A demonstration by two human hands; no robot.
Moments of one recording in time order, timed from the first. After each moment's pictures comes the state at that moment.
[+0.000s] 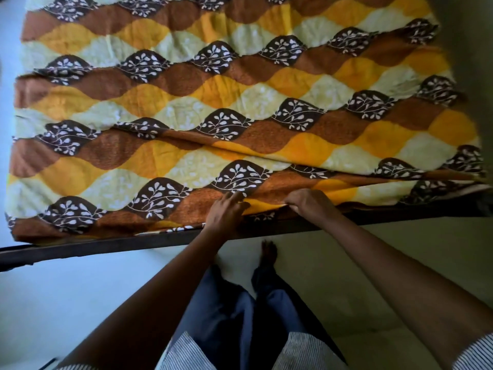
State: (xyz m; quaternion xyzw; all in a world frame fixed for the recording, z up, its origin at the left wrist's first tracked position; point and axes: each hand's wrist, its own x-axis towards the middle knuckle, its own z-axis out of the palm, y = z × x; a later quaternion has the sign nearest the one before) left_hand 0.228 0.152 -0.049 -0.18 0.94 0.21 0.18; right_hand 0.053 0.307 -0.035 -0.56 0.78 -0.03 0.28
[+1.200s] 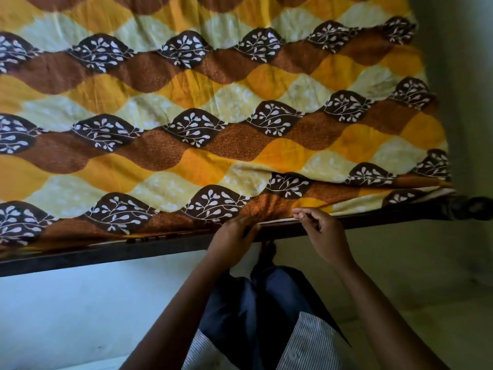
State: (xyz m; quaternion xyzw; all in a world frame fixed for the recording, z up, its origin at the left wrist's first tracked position) left_hand 0.195 0.222 -0.018 -0.27 0.83 0.47 0.14; right_hand 0.058 0.381 0.002 -0.21 0.86 -0.34 0.30
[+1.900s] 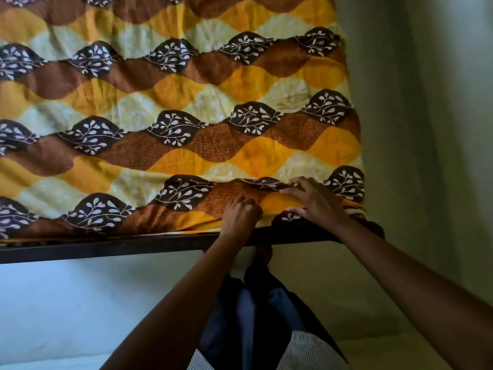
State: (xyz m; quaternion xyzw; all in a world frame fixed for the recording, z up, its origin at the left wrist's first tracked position) left_hand -0.050 0.395 -0.045 -0.23 0.92 0.29 0.12; right_hand -0.218 0.522 -0.040 -0.56 0.80 -0.03 0.22
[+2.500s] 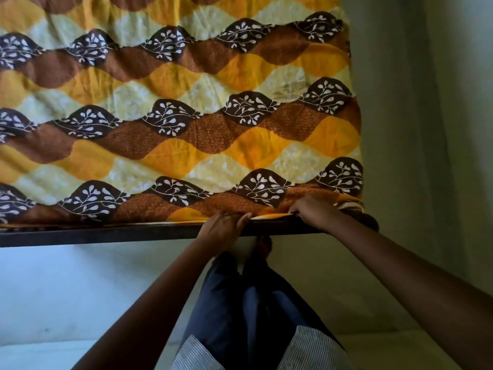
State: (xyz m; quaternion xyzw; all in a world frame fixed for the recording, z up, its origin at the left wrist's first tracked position) left_hand -0.015 0.402 -0.043 -0.18 0.91 0.29 0.25; right_hand -0.213 0.533 -0.036 -0.48 0.75 0.08 0.45
